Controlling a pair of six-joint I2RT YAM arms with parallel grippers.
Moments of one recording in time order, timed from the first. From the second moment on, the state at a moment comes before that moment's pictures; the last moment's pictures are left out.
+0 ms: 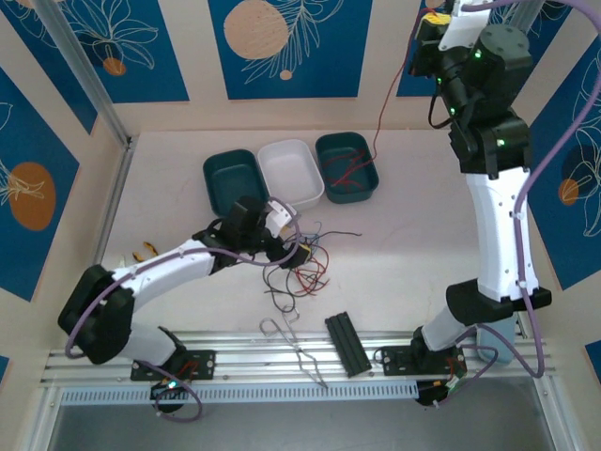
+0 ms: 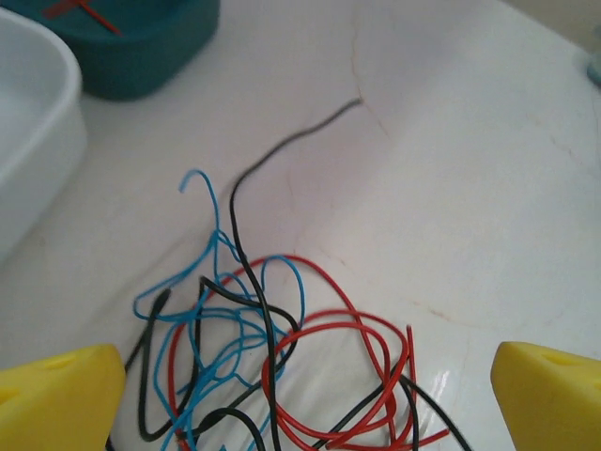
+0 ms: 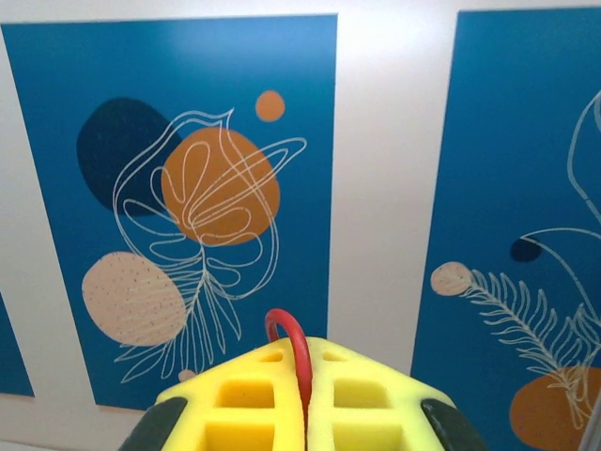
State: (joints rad) left arm -0.70 1.38 0.85 -0.09 0.35 0.00; right arm 0.25 1.59 2.32 -0.61 0.12 -0.02
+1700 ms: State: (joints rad) left arm -0.70 1.09 0.73 -0.05 -0.09 -0.22; right arm 0.25 2.16 2.39 -0.61 0.11 0.18
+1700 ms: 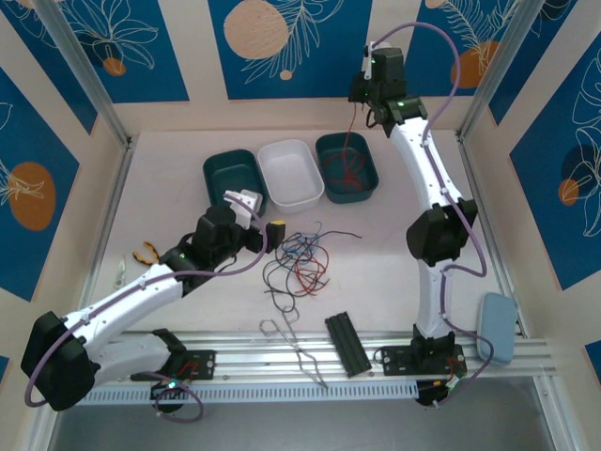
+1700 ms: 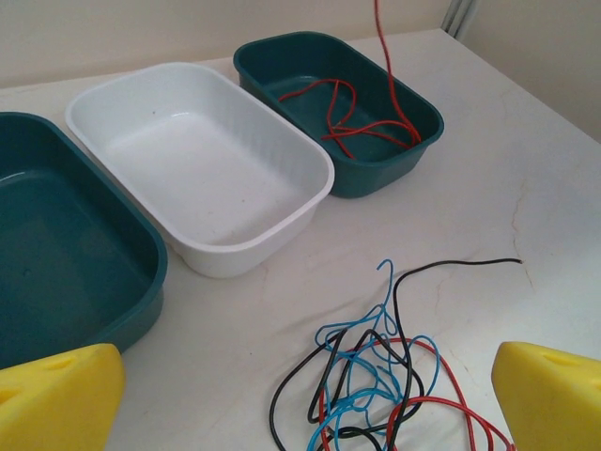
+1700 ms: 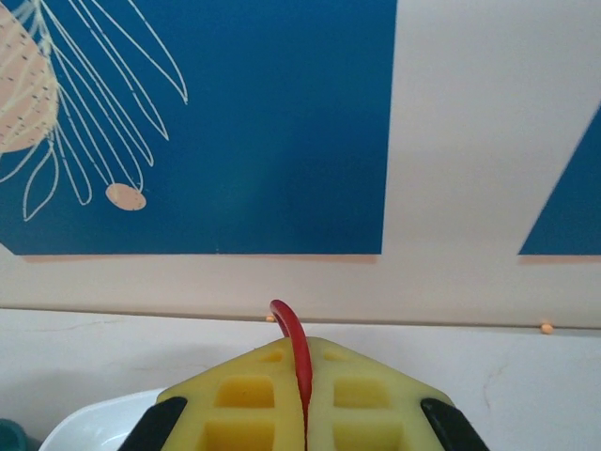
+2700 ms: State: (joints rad) left arm -0.70 1.25 0.78 -0.06 -0.07 -0.29; right arm 0.22 2.31 2.27 -0.92 0.09 0.31
